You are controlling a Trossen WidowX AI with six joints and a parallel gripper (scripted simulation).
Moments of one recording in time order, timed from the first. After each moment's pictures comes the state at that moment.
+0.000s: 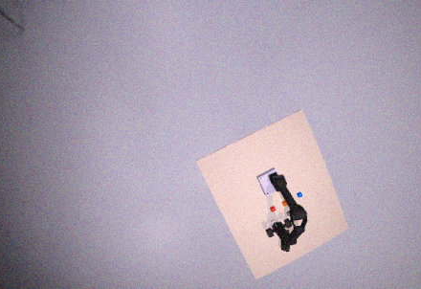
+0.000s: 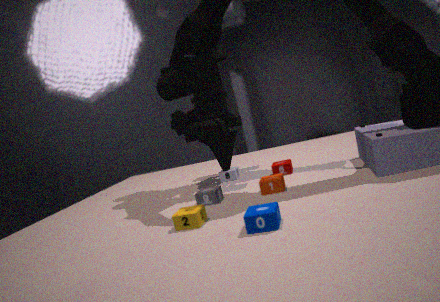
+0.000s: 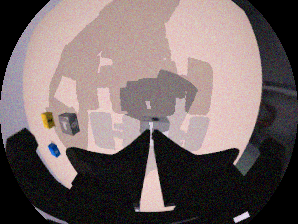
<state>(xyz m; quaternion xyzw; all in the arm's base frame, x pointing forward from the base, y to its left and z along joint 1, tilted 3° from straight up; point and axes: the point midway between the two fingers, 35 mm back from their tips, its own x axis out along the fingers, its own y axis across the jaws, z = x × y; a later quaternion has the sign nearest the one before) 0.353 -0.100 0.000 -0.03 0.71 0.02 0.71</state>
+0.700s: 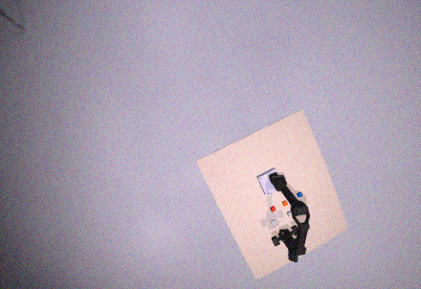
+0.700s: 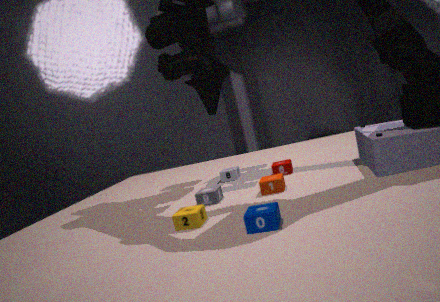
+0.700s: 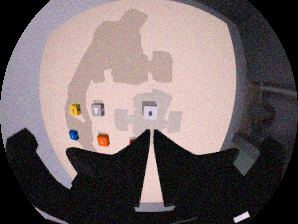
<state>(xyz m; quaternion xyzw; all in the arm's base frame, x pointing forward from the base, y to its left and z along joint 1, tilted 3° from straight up) 0.355 -0.100 0.107 -0.03 0.70 0.02 0.71</state>
